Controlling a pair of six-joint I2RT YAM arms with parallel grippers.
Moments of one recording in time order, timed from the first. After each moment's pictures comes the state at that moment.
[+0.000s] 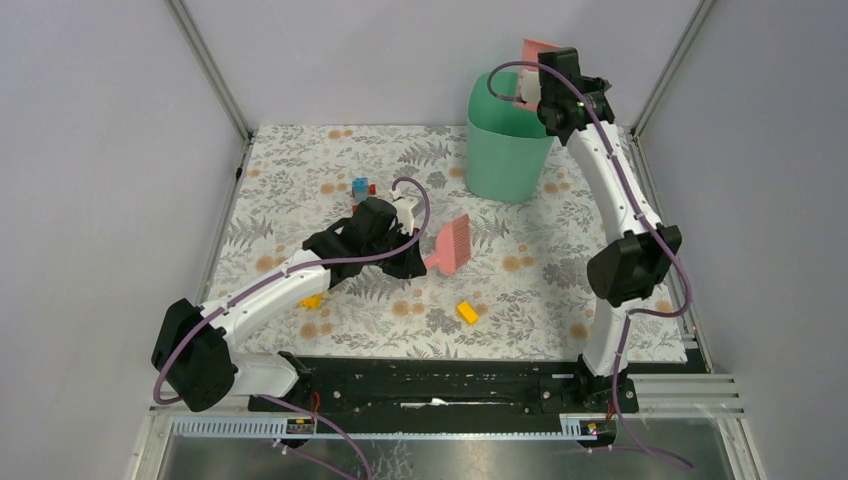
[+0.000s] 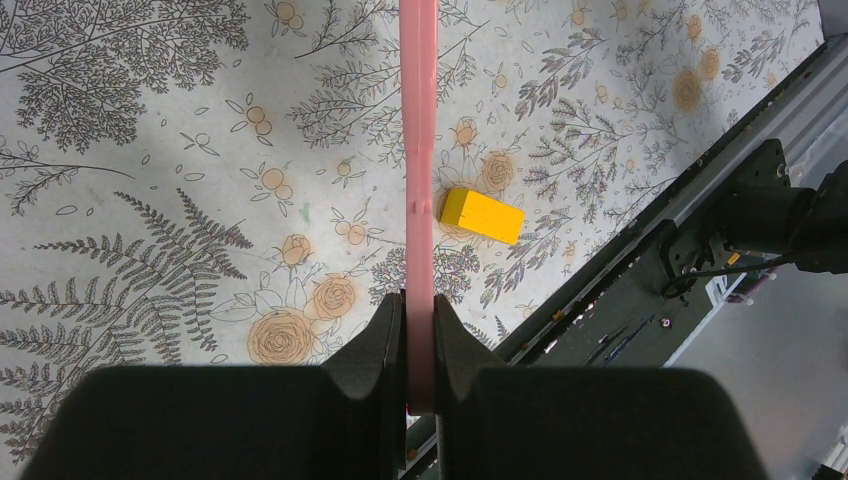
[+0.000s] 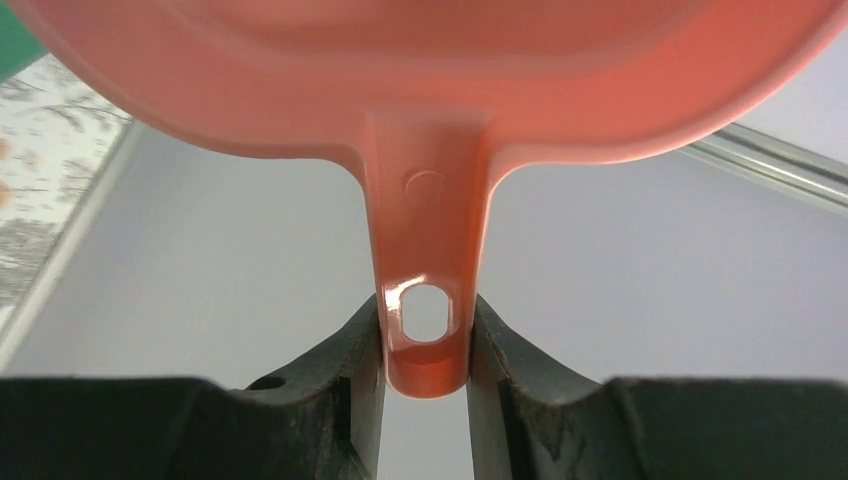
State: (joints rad) left arm -0.70 1.29 0.96 -0.42 0.27 -0.39; right arm 0.27 1.96 2.15 -0.76 0.79 -1.36
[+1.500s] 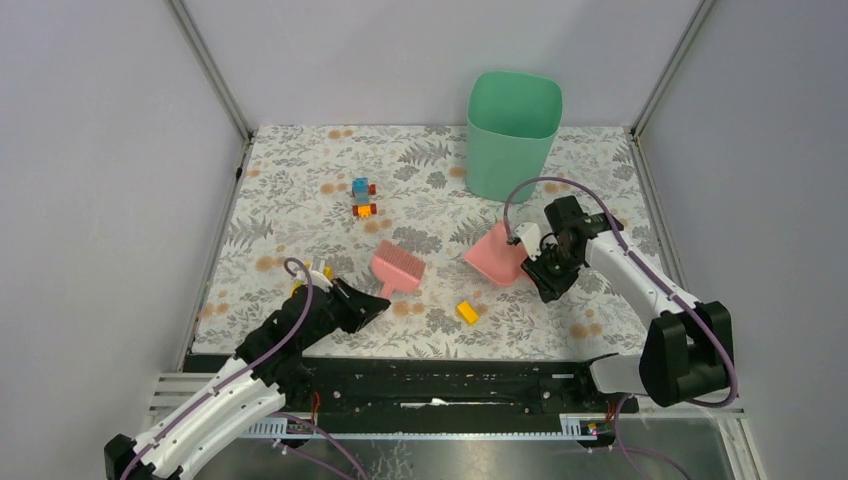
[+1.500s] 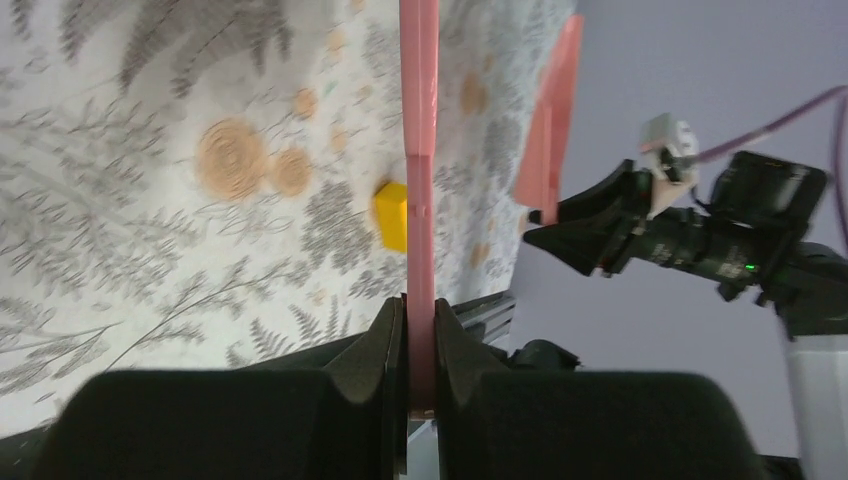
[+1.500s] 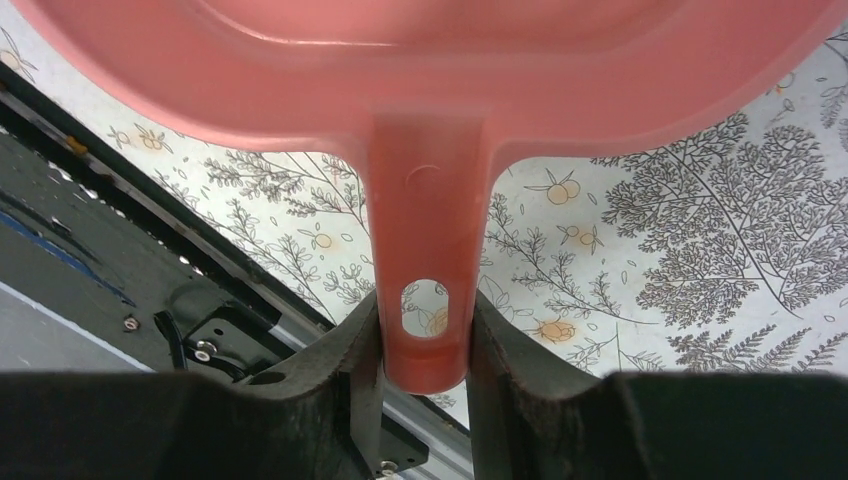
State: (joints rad) left arm -0.70 0.39 0.30 -0.32 0.02 -1.37; right arm 0.28 1.32 0.94 -1.03 -0.23 -0.53
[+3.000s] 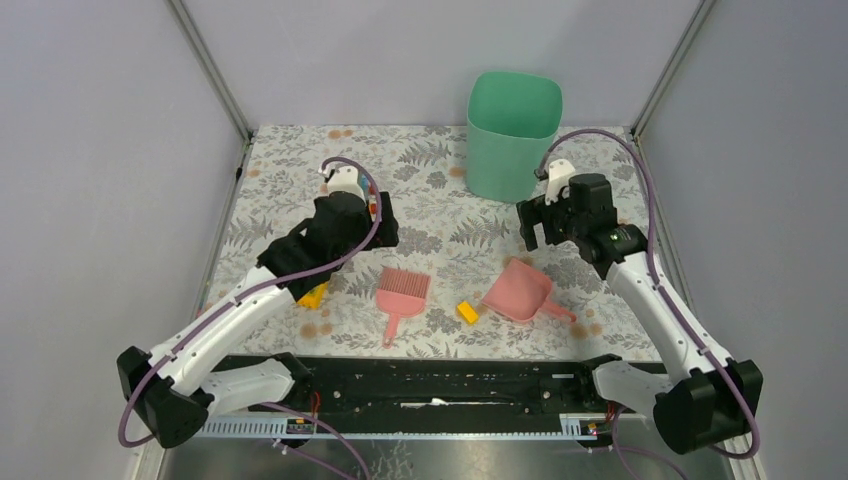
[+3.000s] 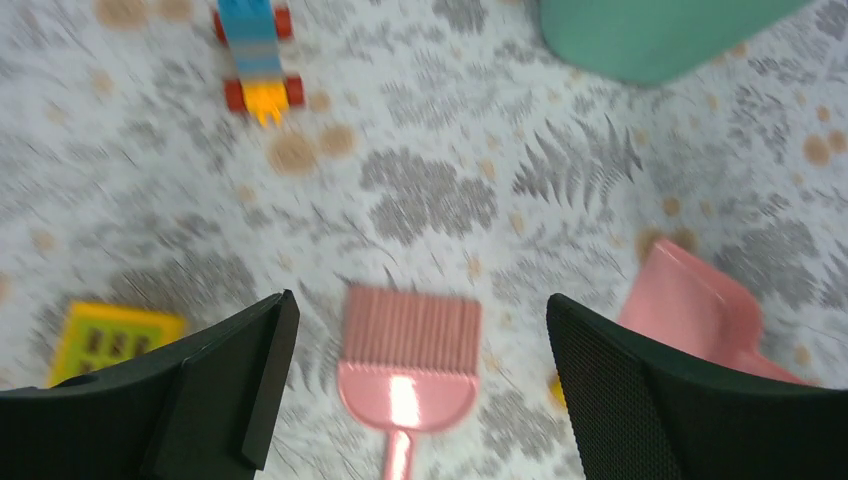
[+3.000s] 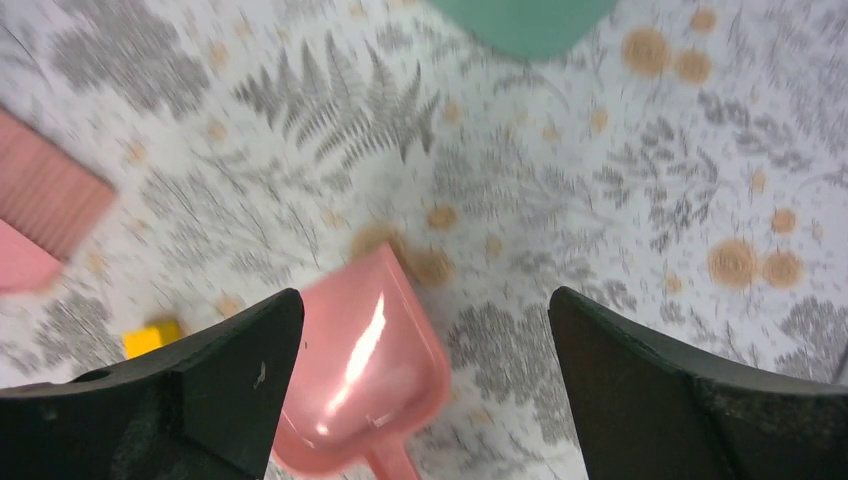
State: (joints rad) left arm -0.71 1.06 1.04 -0.60 -0.33 -0.61; right arm 0.28 1.13 0.97 -0.57 -0.07 -0.16
